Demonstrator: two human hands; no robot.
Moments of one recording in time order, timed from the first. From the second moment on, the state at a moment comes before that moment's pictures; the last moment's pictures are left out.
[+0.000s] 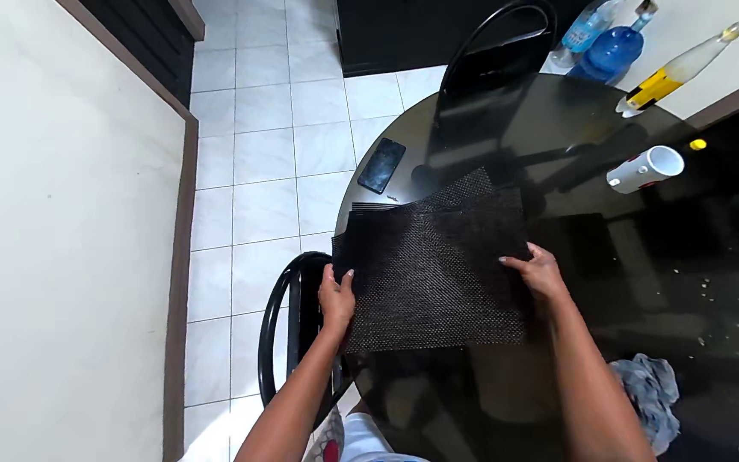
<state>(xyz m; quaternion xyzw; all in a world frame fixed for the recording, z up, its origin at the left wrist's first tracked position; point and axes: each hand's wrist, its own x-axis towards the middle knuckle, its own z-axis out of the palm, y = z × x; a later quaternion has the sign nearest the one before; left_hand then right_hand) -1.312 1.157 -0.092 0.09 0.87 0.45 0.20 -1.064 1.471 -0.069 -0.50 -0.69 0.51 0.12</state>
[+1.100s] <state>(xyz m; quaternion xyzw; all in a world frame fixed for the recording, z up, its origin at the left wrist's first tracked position) -1.002 1.037 -0.048 0.05 0.71 0.62 0.34 -0.783 1.228 -0.061 -0.32 -0.89 0.24 0.23</state>
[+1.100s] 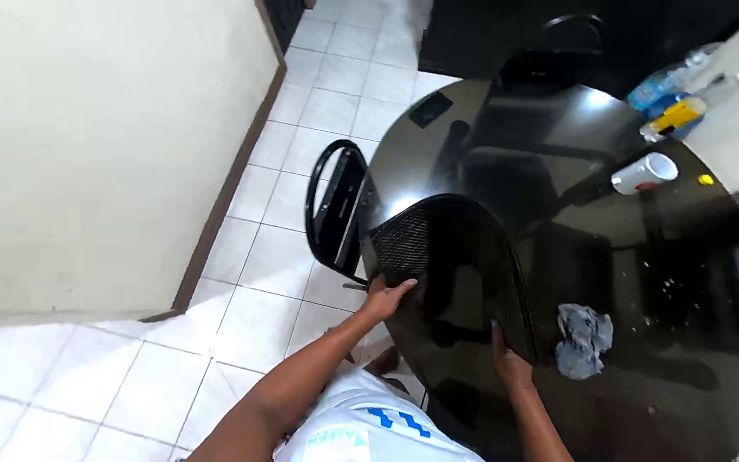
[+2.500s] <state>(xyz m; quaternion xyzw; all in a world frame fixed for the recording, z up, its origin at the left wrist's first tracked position) -0.932 -0.058 0.128 -0.57 0.73 0.29 -0.26 -1.256 0.044 0.051 0.70 -0.62 0.32 -0.17</state>
